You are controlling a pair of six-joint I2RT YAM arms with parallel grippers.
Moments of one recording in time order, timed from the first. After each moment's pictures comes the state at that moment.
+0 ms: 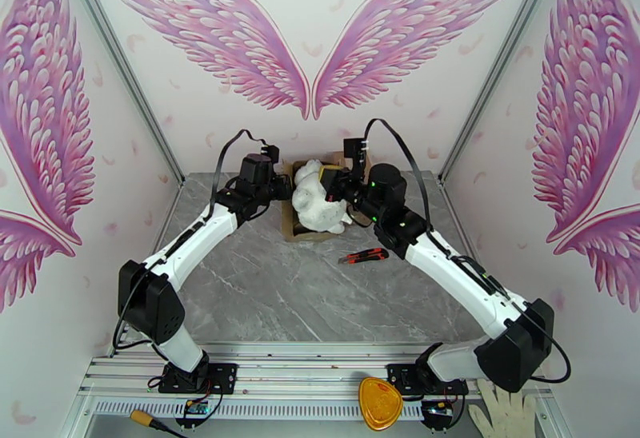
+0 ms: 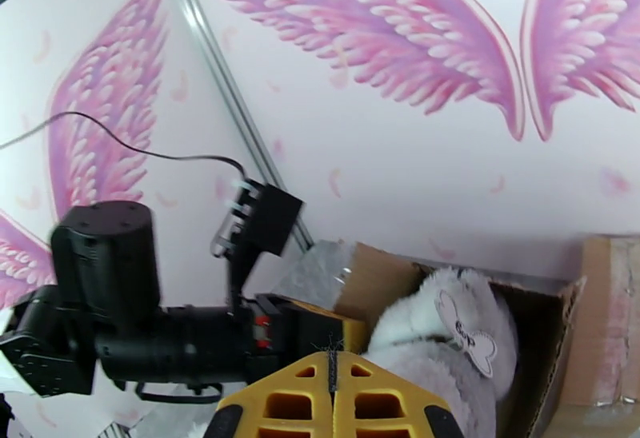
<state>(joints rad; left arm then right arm) -0.45 1.70 1.56 -0.39 0.04 -0.43 0.56 1.39 1.33 0.09 -0.17 0.35</state>
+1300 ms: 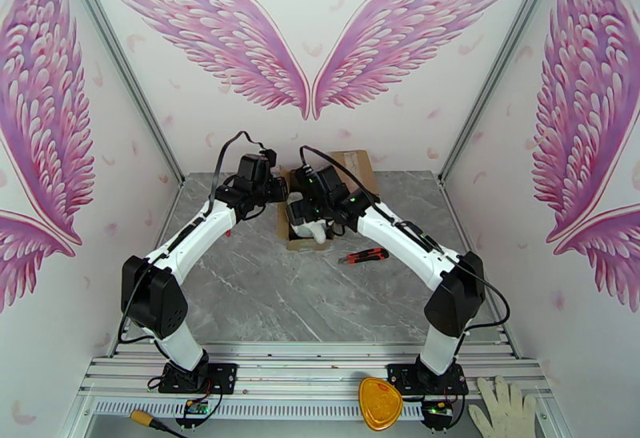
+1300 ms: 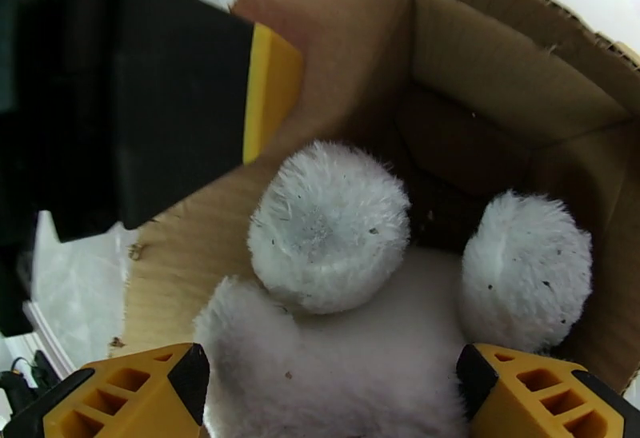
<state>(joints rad) -0.42 1.72 1.58 -0.46 0.11 -0.43 0.69 1.82 1.77 -0.72 0.04 0.17</state>
